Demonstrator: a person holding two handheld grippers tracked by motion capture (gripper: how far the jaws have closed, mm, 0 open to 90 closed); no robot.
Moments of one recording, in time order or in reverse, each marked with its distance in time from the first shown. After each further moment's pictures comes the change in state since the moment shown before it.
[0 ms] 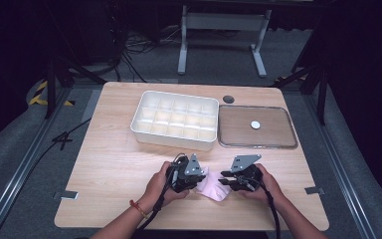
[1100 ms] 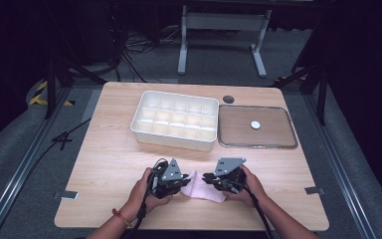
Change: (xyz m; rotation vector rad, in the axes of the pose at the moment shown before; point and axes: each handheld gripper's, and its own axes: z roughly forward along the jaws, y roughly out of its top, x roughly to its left) left arm 0.005 -0.045 -0.027 -0.044 0.012 -0.070; right arm 0.024 0.029 0.019 -0.087 0.017 -0.082
